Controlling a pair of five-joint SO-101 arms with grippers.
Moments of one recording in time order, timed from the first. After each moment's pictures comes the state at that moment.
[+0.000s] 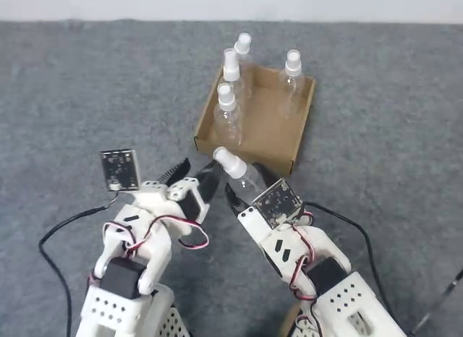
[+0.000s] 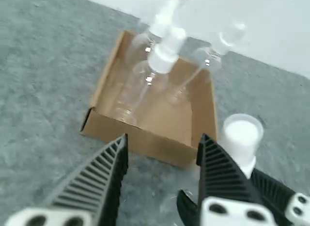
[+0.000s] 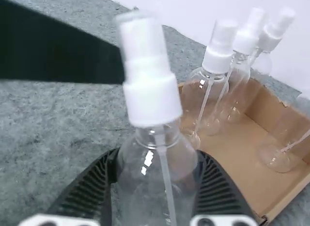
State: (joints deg) left arm 12.9 -88.7 82.2 46.1 31.5; right arm -37.6 -77.5 92.9 13.3 8.0
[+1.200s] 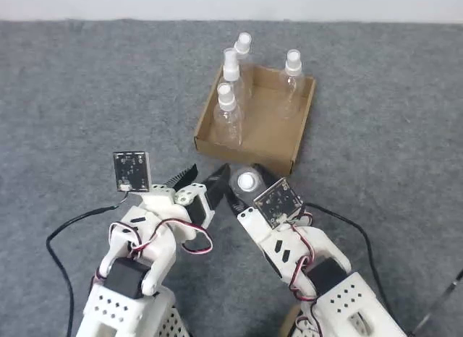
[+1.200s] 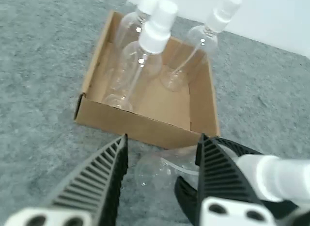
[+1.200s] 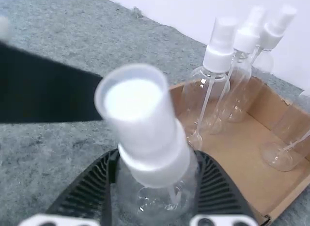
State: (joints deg) left arm 15.5 -88.7 84.4 46.1 30.3; right arm -37.5 -77.5 92.9 13.3 7.3
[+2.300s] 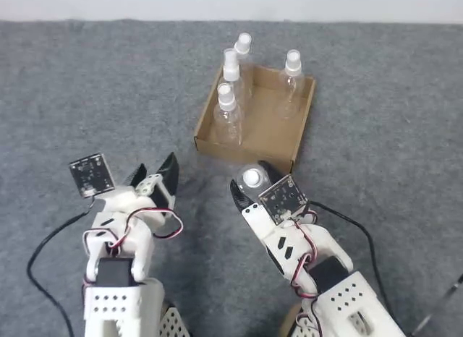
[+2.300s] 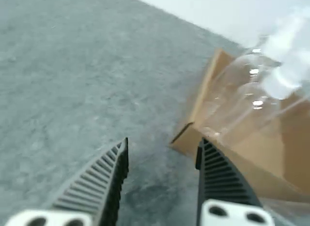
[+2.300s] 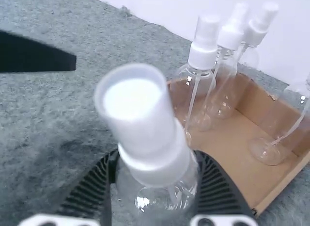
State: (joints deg) left arm -6.2 -88.7 90.5 42.9 26.1; right arm -35.0 -77.5 92.9 13.3 7.3
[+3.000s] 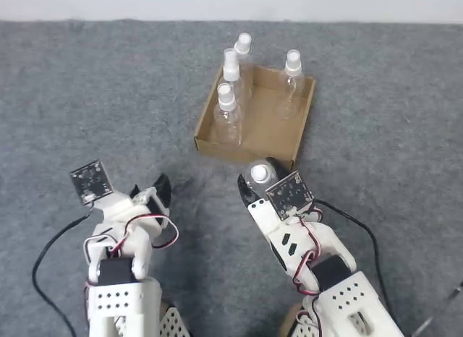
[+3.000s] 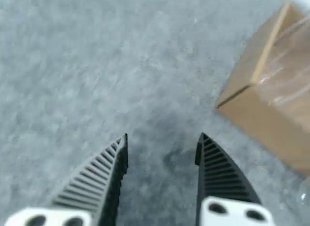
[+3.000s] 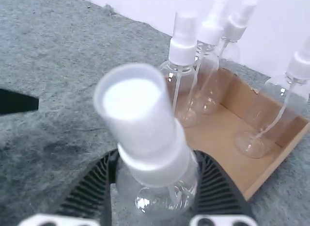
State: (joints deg) left arm -11.2 -88.7 97.6 46.1 26.1; right arm -32.4 -77.5 92.9 13.3 7.3
